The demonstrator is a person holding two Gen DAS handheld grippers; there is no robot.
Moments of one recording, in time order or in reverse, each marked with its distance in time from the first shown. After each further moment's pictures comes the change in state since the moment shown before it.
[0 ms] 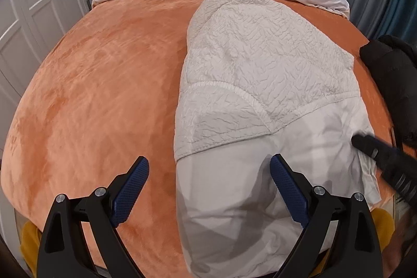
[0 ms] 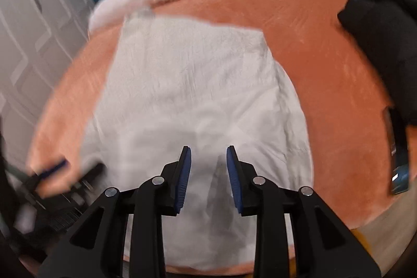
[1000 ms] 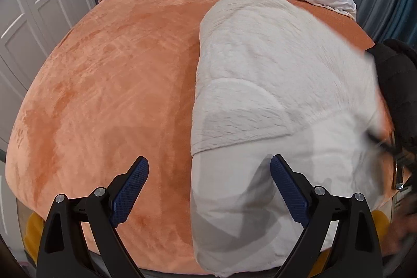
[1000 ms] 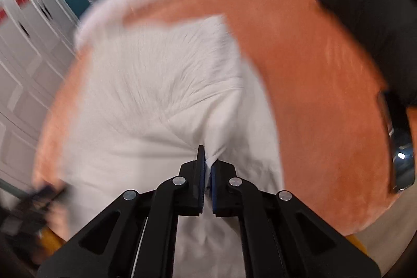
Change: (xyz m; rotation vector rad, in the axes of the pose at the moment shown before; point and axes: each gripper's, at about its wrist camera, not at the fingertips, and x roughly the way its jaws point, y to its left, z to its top) left arm -0.011 0.007 0.005 -0.026 0.036 0.014; right arm 0.031 -0.073 -0.008 0.165 0.035 0.032
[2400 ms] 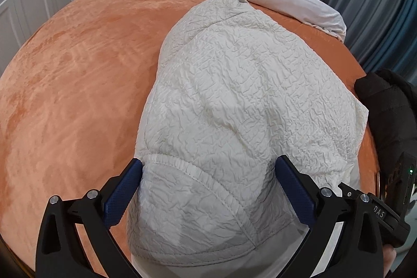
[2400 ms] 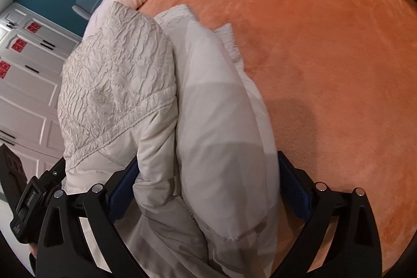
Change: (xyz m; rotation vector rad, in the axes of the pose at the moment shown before) left arm 0.060 -0.018 0.058 -0.078 -0.046 -0.168; right arm 0.064 -0.053 0.030 0.230 0.076 0.279
